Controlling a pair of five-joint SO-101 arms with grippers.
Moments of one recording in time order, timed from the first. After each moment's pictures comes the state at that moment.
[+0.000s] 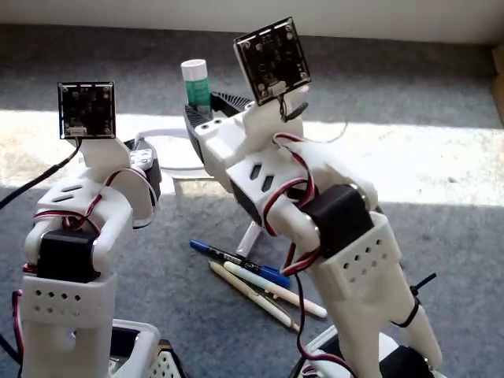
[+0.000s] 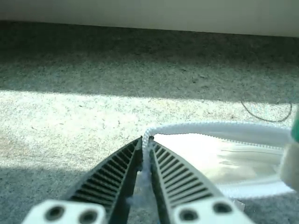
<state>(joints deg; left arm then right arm) 1.3 -48.1 31.3 64.7 12.7 -37.5 -28.9 -2.3 57.4 -2.6</state>
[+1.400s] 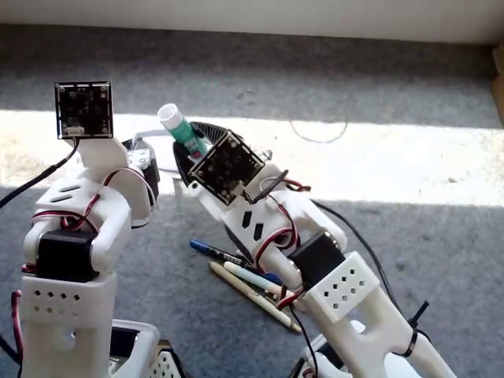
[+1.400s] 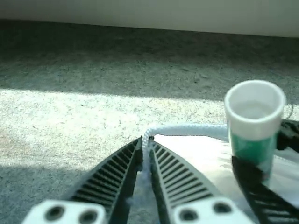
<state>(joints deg) -0.2 -48.1 31.3 64.7 12.7 -41.1 -46.0 39.0 24.8 22.4</state>
